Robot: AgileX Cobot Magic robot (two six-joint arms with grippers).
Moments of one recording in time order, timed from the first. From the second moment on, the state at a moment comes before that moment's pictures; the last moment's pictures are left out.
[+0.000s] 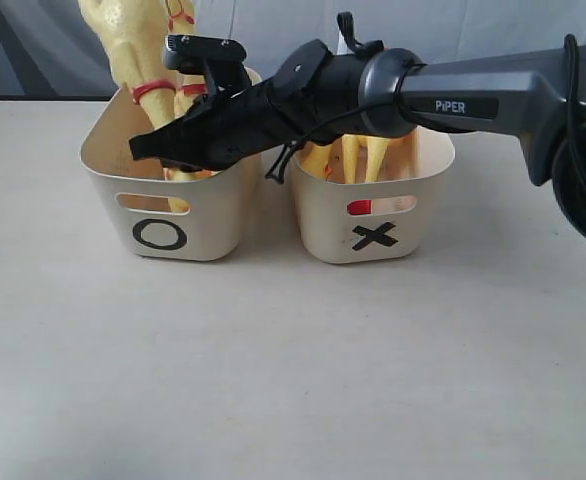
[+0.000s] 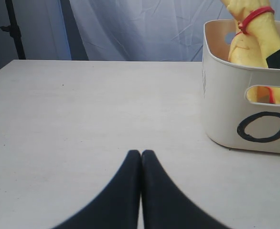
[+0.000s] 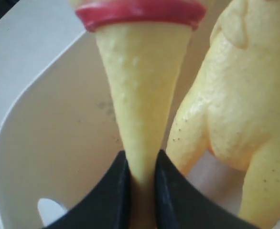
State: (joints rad) left arm 0.02 0.00 0.01 0.07 0.31 -0.07; right arm 0.69 2.23 -1.68 1.01 0.39 -0.73
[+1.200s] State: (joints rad) left arm 0.02 0.00 0.01 0.07 0.31 -0.07; right arm 0.69 1.90 -1.68 0.49 0.58 -0.46
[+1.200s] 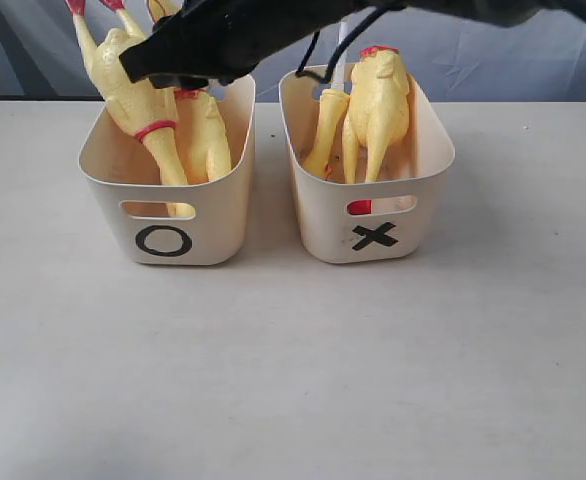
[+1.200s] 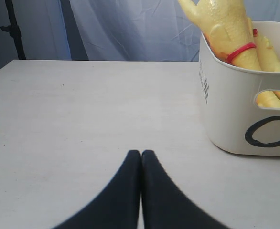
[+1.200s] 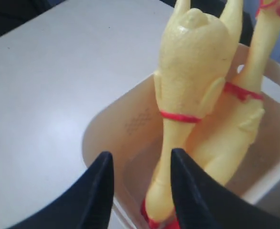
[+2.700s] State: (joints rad) left arm 0.02 0.00 0.01 0.07 0.31 -0.07; right arm 0.69 0.59 -0.73 -0.09 0.53 -0.31
